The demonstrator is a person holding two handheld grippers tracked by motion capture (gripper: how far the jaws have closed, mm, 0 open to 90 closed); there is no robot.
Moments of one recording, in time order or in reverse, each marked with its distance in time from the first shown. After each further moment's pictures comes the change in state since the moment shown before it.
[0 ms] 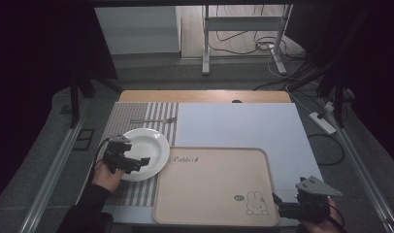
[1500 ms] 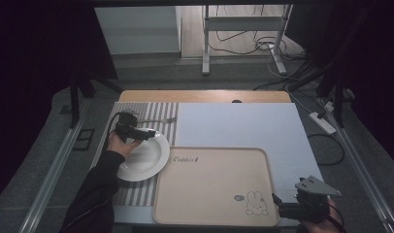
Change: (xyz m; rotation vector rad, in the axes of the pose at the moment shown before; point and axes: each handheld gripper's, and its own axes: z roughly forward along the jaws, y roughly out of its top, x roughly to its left) left arm 0.063 0.068 0.057 0.025 0.050 -0.036; right arm 0.000 0.000 0.001 0.017 0.008 -0.001
